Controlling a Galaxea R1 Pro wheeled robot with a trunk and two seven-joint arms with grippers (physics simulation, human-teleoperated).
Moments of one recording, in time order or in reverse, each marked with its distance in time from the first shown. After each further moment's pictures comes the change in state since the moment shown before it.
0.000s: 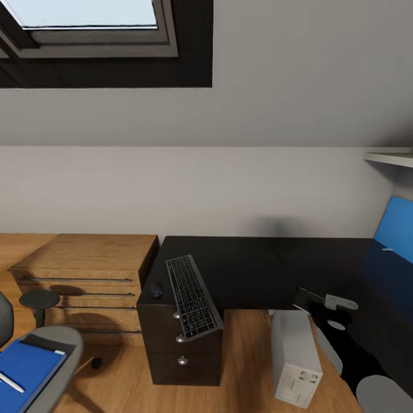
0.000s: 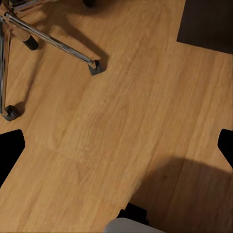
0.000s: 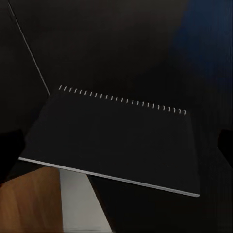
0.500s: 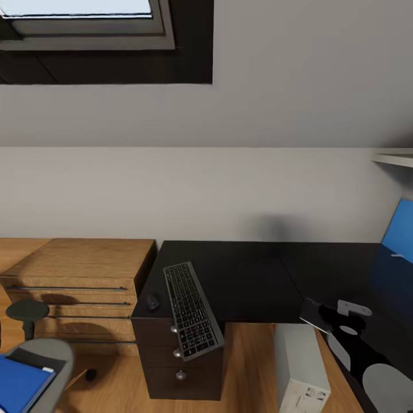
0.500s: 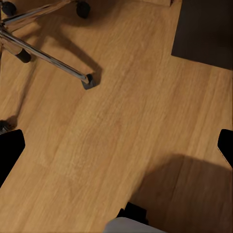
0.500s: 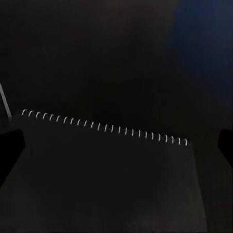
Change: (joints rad) left arm 0.000 -0.001 0.000 0.000 0.000 0.001 0.000; right arm -0.101 -0.049 0.000 0.285 -0.004 -0.146 0.059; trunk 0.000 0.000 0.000
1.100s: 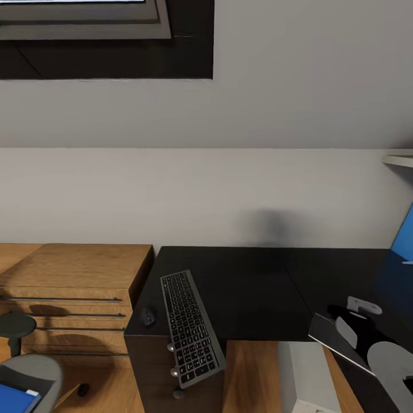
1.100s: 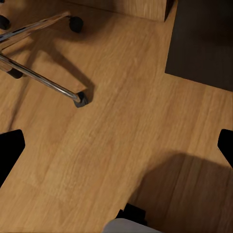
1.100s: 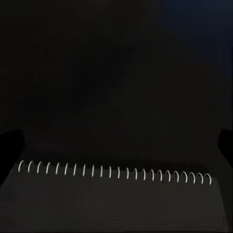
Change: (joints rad) left arm 0.000 -0.001 0.001 -0.003 -0.001 -0.003 0.001; right arm -0.132 -0.050 -0.001 0.147 -0.099 0.158 0.014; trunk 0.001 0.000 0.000
